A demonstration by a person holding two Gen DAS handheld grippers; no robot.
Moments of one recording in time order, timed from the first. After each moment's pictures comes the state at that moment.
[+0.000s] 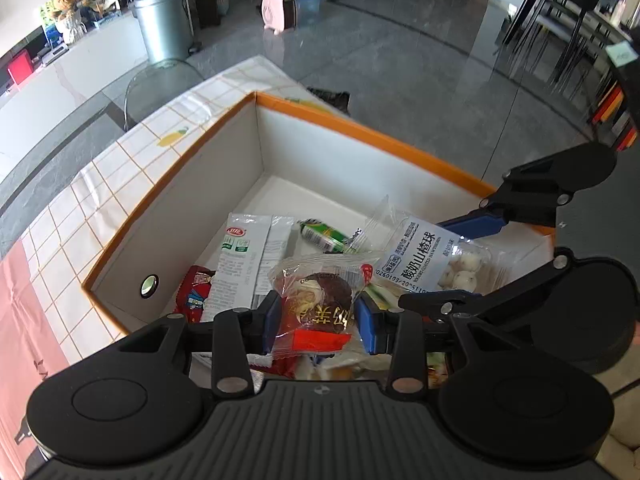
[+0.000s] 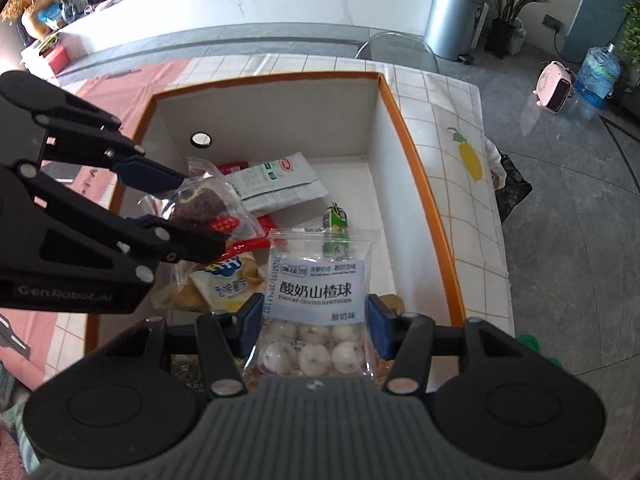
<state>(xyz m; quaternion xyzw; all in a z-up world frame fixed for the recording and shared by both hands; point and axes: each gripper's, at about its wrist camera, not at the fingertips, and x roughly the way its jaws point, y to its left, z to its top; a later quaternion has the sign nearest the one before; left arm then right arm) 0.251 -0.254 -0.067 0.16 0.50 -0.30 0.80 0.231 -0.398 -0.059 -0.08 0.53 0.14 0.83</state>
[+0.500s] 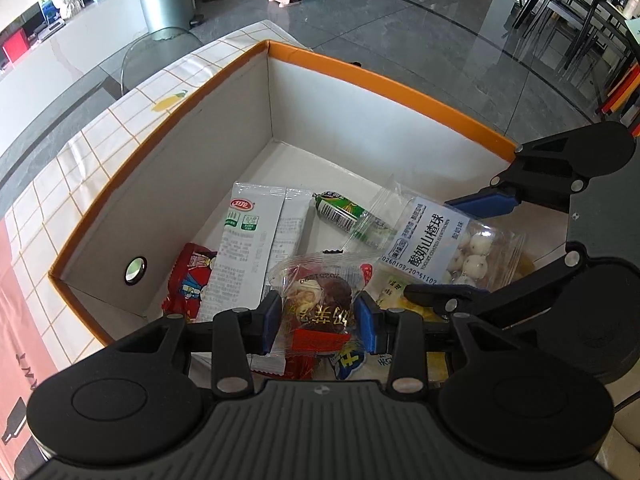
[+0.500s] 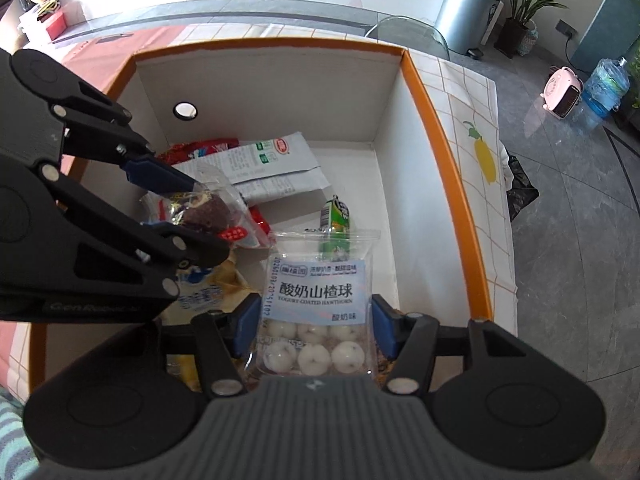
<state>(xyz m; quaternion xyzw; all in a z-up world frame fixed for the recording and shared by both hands) 0.267 -0.250 -0.094 0.16 0.53 -0.29 0.78 0.247 -0.382 -0.085 -0.12 0.54 0.14 0.82</state>
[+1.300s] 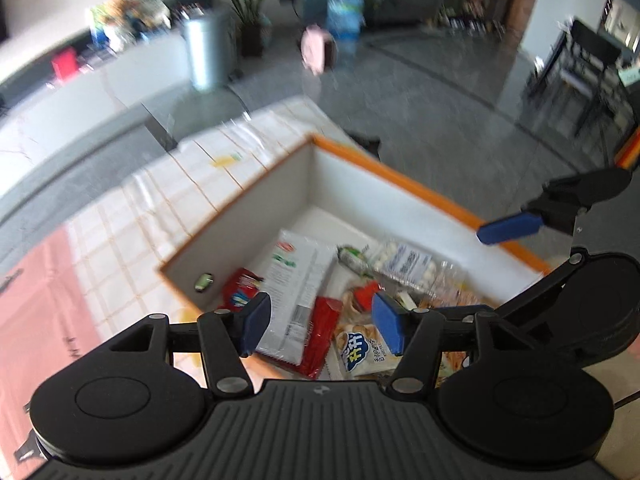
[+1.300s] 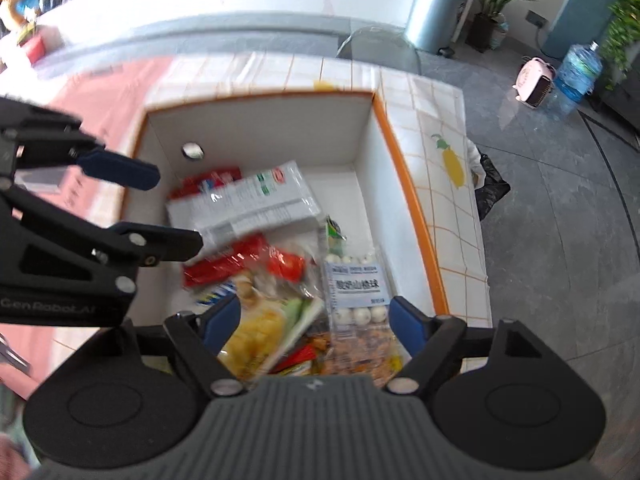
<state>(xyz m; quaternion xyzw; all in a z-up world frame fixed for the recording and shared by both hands) 0.218 -0.197 -0.009 0.10 0.44 -0.26 0.86 0.220 -0.374 -0.010 -0.08 0.53 0.10 0.84</state>
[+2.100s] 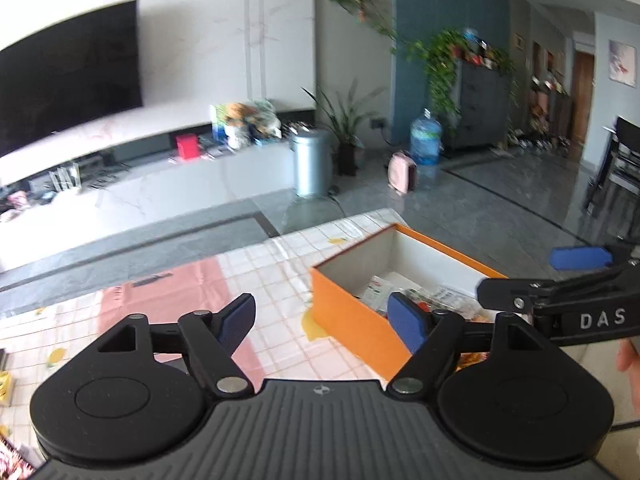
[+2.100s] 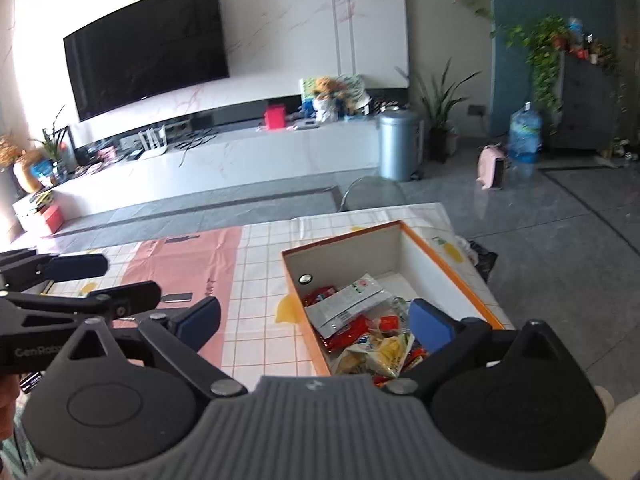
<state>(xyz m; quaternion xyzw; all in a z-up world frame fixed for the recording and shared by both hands) 0.041 -0.087 0.066 0.05 0.26 -0.13 0.95 0.020 -0.287 0.094 0.04 0.31 0.04 0.95</state>
